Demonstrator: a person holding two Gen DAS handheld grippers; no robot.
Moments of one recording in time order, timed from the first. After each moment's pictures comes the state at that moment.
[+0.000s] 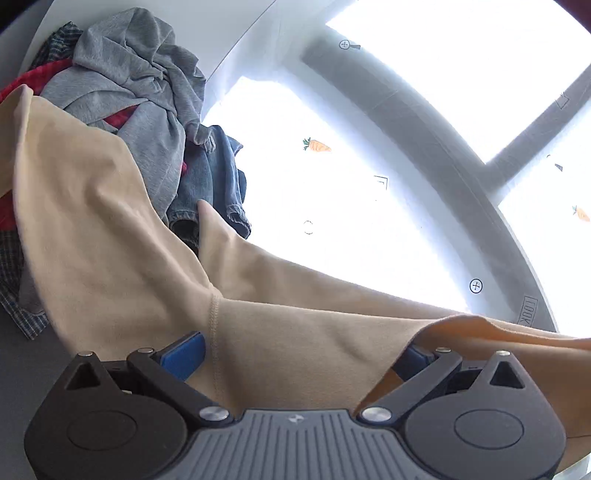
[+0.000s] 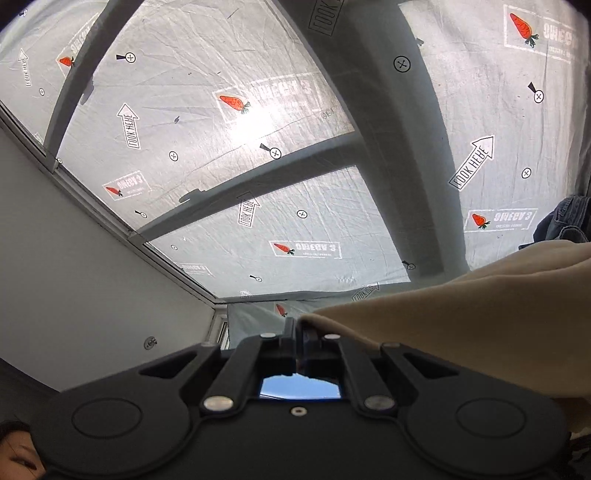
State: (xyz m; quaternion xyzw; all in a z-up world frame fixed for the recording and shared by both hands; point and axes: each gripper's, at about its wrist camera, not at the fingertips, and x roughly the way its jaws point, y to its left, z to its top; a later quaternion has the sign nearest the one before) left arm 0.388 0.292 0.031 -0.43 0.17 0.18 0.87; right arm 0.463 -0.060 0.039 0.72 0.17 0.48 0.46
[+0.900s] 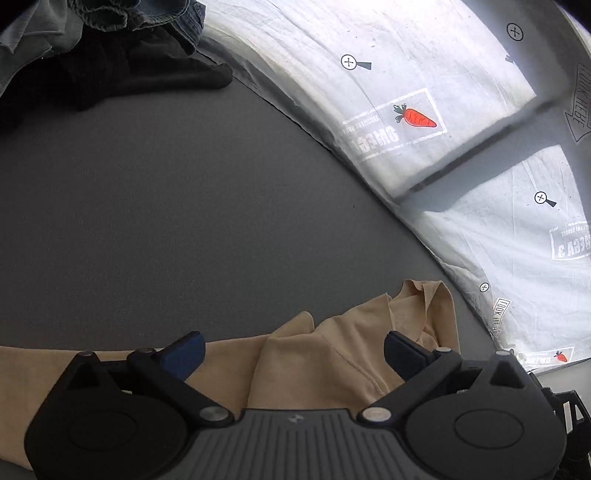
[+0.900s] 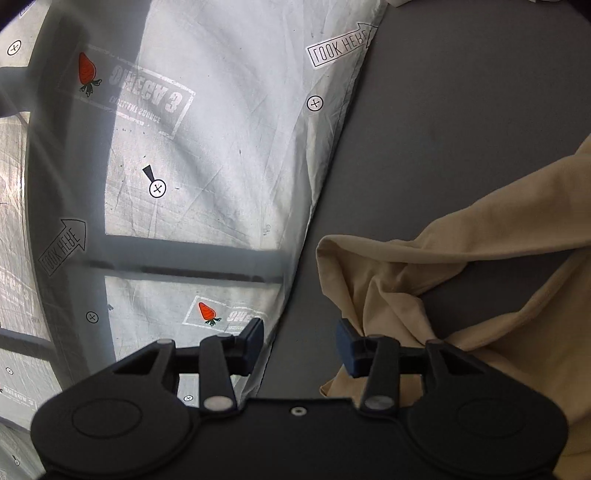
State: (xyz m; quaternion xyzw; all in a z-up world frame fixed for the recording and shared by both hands) left arm 0.462 0.184 -0.143 -0.36 0.43 0.07 0.82; right arm 0.536 -0.281 -0.162 0.58 0.35 0.04 0.73
